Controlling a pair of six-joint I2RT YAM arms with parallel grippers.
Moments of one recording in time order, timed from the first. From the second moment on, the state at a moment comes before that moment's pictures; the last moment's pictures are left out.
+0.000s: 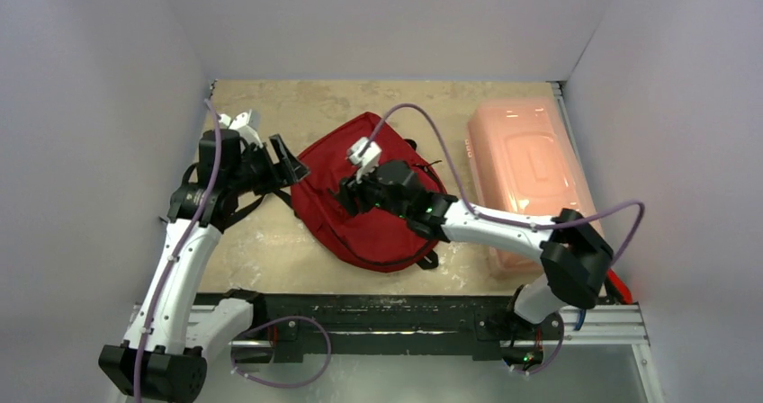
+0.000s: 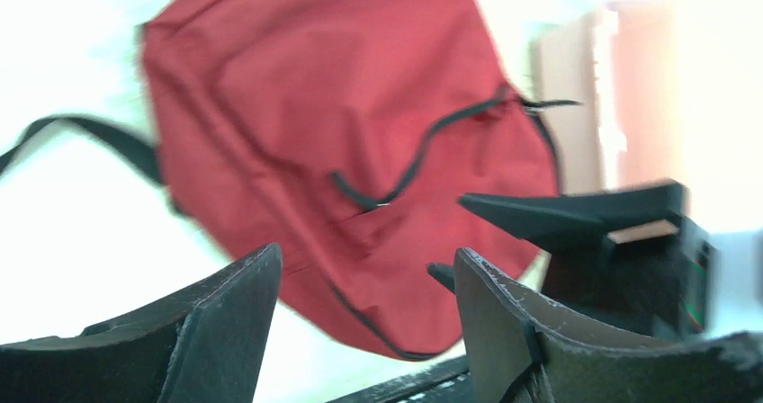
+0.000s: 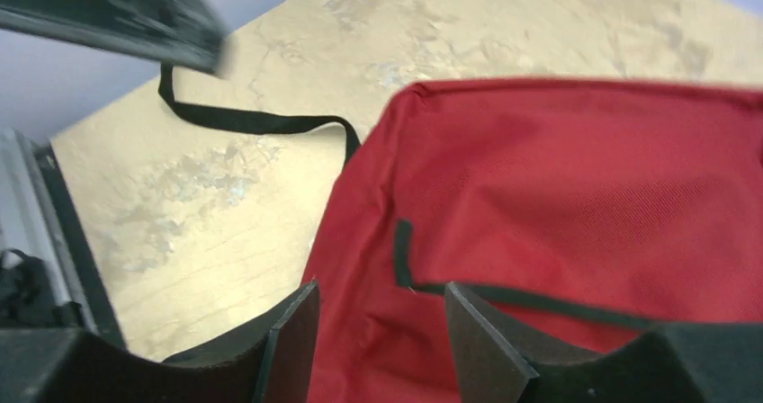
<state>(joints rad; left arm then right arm) -0.13 1.00 1.09 -0.69 0.34 -0.52 0.96 1.50 0.99 0.21 0.04 0.21</state>
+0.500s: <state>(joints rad) -0.08 0.92 0.95 -0.79 -0.03 -0.51 1.16 1.89 1.36 0.10 0.56 -0.13</state>
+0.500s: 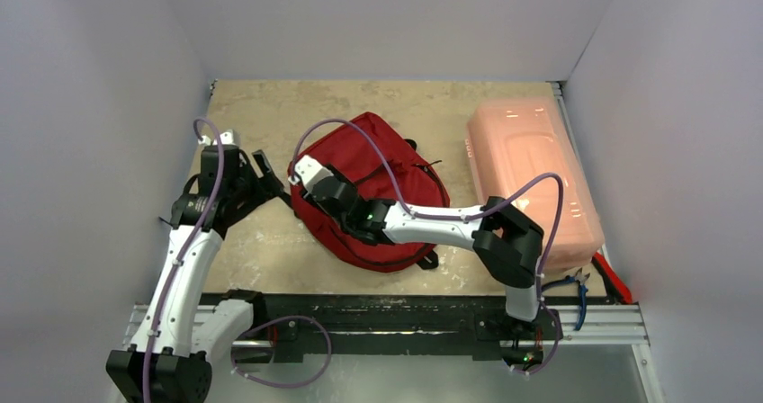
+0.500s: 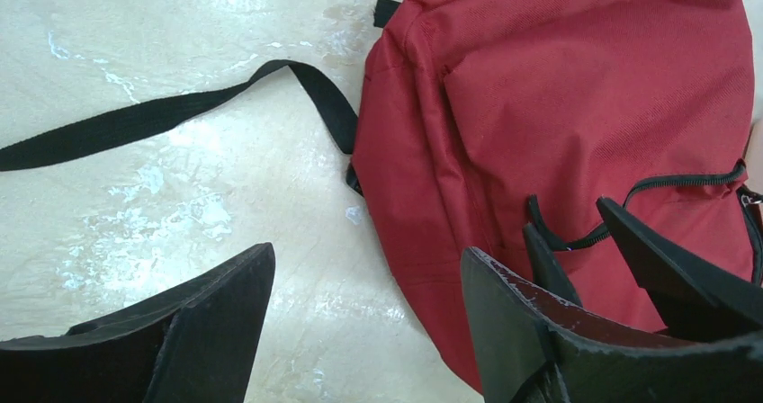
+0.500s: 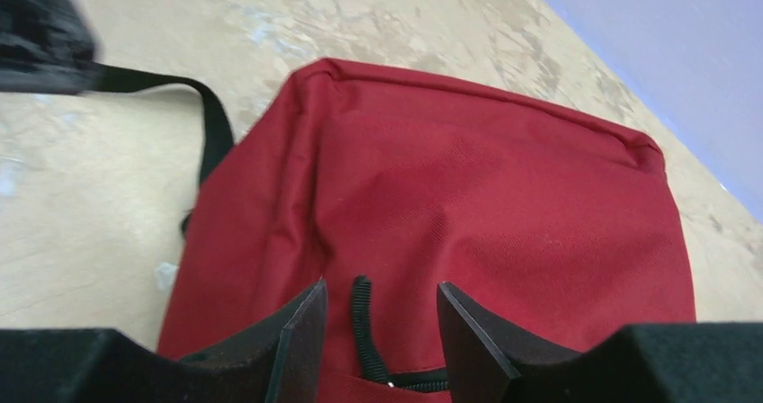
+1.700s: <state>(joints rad) -0.04 1.31 0.63 -0.26 0.75 -0.83 0.96 1.74 1.26 0.04 0.24 0.37</state>
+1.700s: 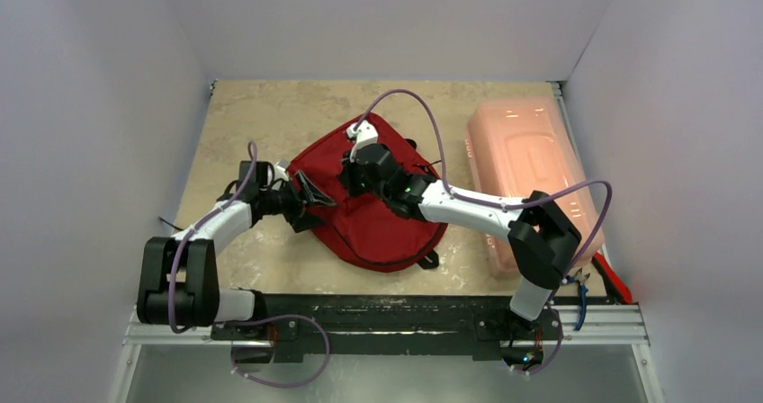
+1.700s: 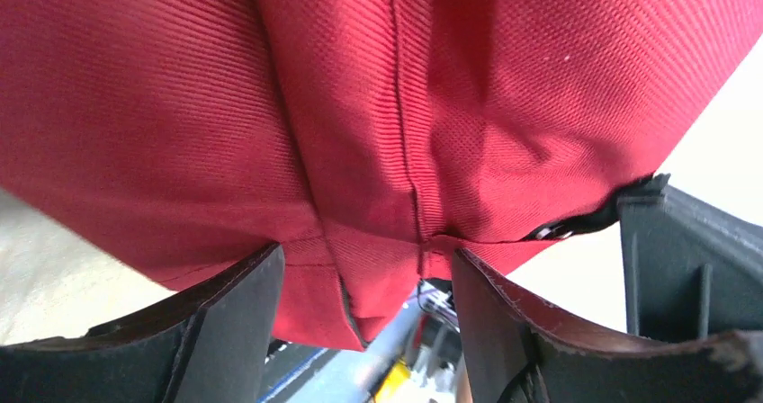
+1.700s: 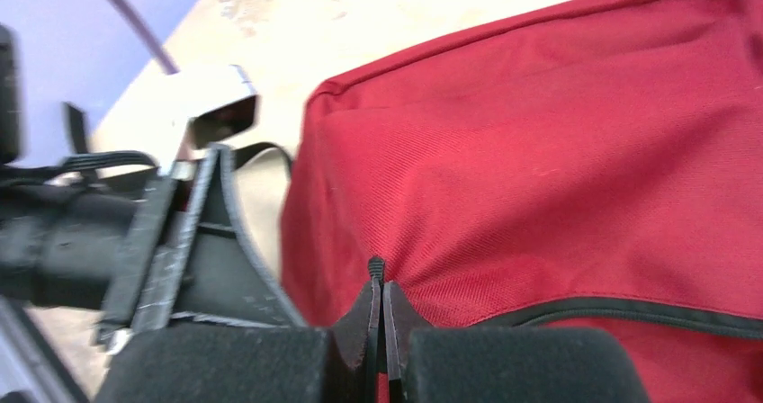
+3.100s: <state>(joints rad) -0.19 1.25 0.56 -0.14 0.60 -0.85 0.68 1.55 1.01 0.20 -0.09 0.65</state>
